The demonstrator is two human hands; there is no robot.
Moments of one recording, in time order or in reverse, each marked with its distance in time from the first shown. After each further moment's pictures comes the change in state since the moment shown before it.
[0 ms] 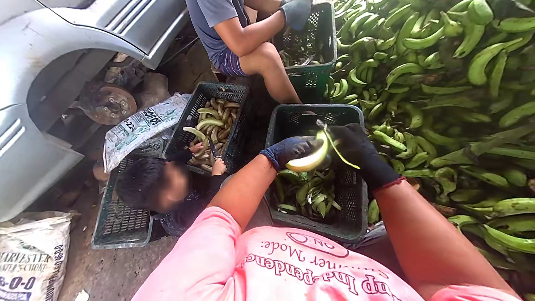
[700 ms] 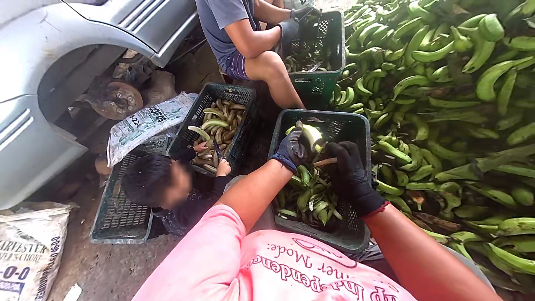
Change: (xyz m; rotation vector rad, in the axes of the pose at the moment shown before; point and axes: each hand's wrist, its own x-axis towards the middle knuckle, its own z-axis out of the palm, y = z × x) left_hand 0.033 -0.019 0.004 -0.825 0.434 0.333; right_hand -0.037 -0.038 0.035 0.028 0.300 -0.264
